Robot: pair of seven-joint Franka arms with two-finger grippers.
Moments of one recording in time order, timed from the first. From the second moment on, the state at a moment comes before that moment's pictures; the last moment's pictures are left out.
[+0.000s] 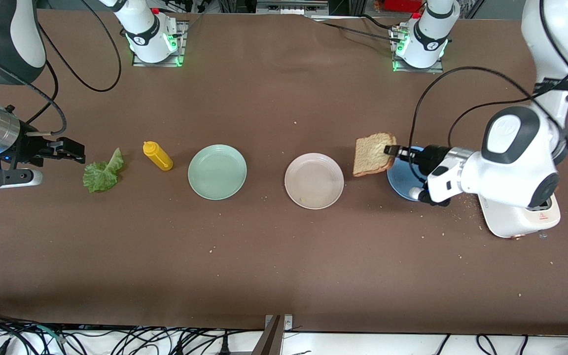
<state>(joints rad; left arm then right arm) 0.20 0.57 -0.43 -1.48 -0.54 1.55 0.03 0.07 0.26 0.00 -1.43 -0.03 1.62 -0.03</state>
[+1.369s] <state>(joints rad) 0.09 0.91 -0.43 -1.53 -0.79 1.91 0.76 0.07 0.26 0.00 -1.43 -0.03 1.62 -0.03</state>
